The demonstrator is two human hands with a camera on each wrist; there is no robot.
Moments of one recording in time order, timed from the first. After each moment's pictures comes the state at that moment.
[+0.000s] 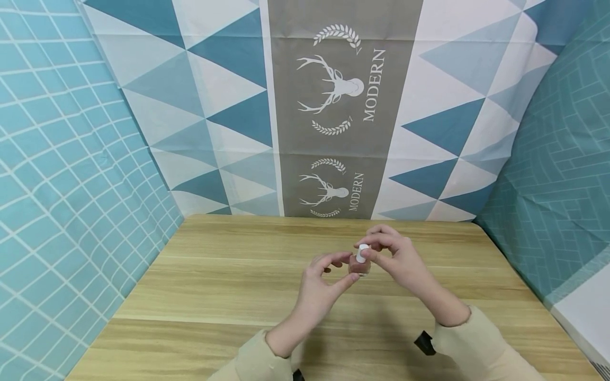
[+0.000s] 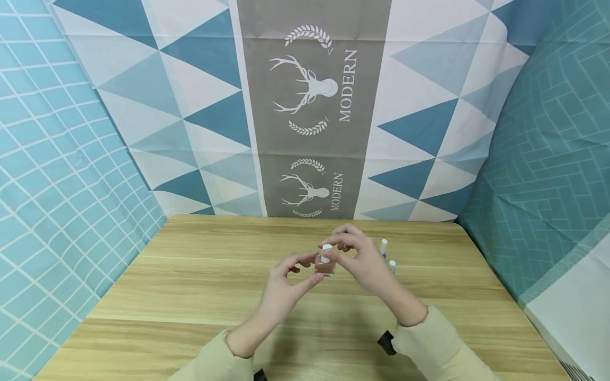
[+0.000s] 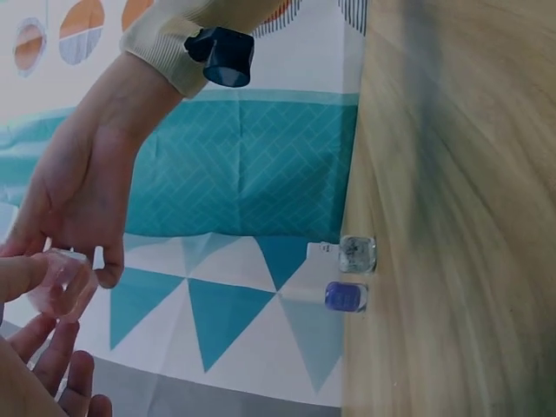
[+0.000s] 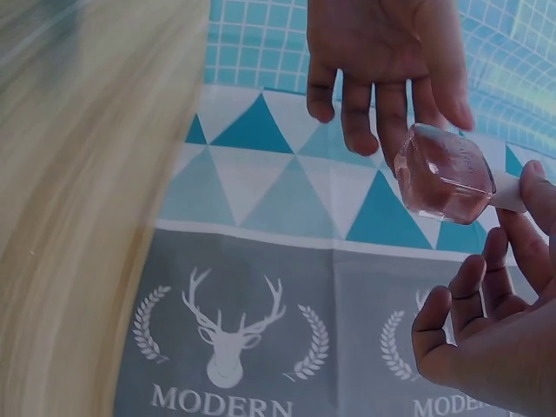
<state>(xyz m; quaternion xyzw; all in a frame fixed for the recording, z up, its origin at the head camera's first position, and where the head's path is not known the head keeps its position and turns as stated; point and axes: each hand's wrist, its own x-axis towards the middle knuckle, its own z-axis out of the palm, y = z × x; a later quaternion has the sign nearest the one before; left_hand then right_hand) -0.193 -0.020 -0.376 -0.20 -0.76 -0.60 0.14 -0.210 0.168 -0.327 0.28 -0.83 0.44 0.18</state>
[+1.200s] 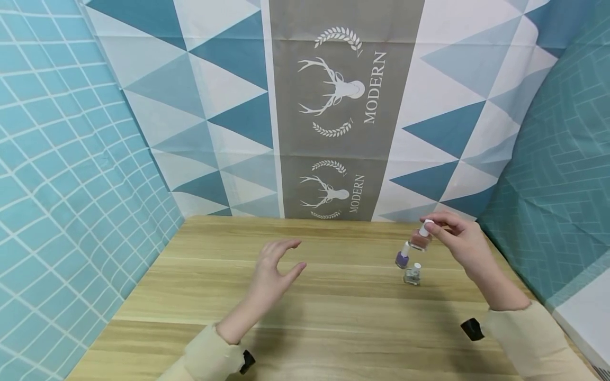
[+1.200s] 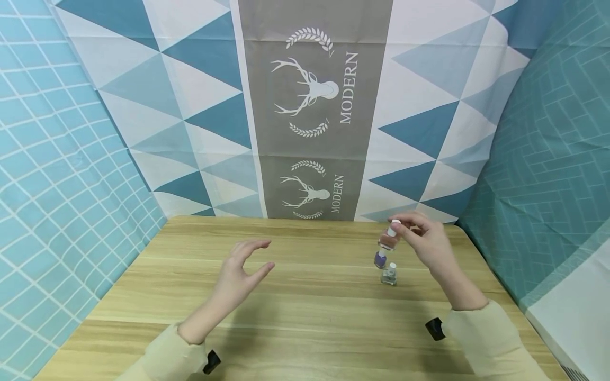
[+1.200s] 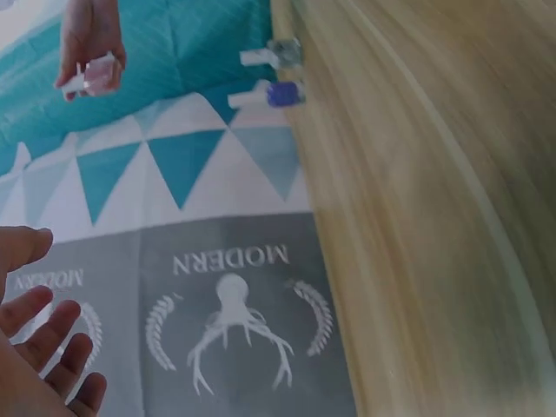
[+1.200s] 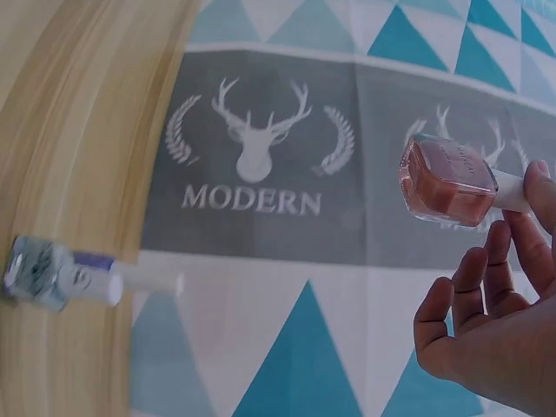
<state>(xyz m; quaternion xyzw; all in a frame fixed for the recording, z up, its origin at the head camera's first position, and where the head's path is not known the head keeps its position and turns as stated) -0.225 -0.106 -0.379 -0.24 -0.83 -0.41 0.28 -0.227 0.273 -0.317 0.13 -0.86 0.45 0.19</state>
